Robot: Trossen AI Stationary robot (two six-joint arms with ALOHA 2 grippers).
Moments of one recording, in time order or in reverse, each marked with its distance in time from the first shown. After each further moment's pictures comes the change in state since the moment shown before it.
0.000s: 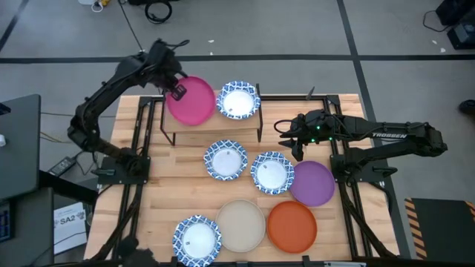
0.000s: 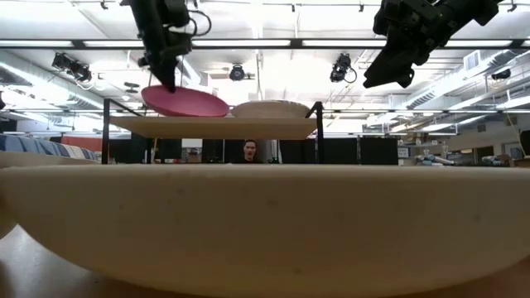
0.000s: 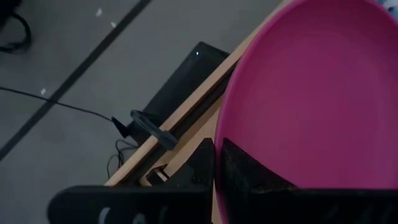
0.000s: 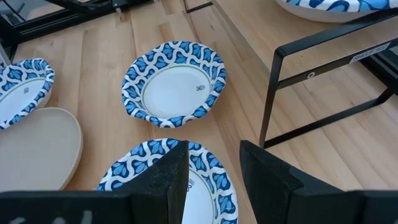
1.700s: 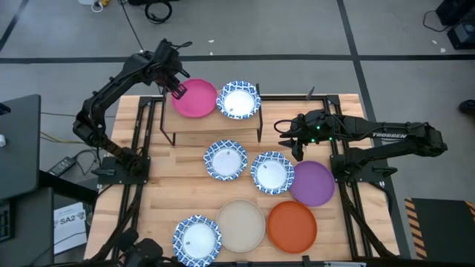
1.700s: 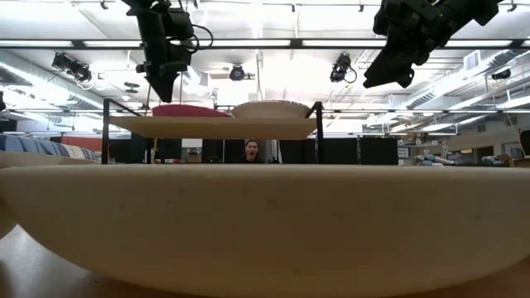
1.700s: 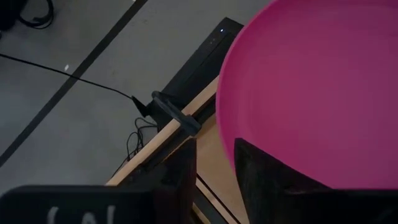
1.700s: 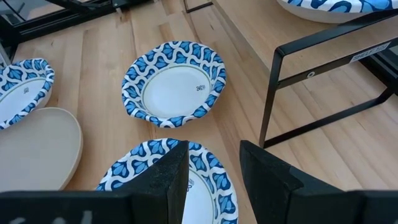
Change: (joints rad) left arm 0.026 0.063 0.000 -0.012 -0.107 -0.001; right arm 0.000 0.000 0.000 0.000 0.000 0.000
